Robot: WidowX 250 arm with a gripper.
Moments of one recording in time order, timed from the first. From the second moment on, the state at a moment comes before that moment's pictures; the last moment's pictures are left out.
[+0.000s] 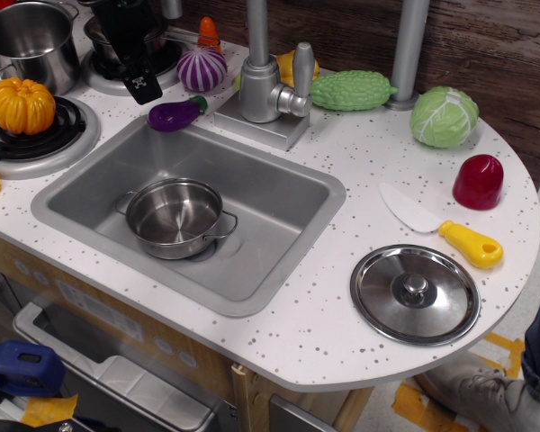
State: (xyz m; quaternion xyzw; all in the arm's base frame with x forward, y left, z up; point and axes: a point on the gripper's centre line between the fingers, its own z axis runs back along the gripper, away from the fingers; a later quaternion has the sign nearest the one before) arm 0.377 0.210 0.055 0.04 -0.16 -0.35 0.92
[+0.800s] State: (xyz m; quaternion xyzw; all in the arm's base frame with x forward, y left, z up) arm 0.376 0.201 0.063 -0.02 -0.12 -0.29 0.95
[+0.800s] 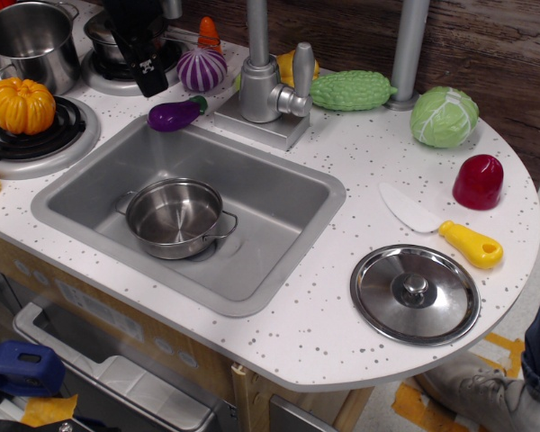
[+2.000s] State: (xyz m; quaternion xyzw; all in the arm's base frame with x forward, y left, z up) arm 0.394 0.192 0.024 -0.02 -0.18 -0.20 0.96
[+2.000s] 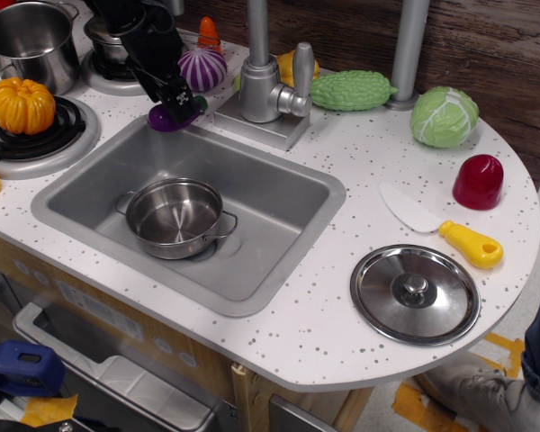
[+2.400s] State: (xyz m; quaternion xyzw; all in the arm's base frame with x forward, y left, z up) arm 0.395 0.186 0.010 -0.04 -0.18 -0.19 0.96
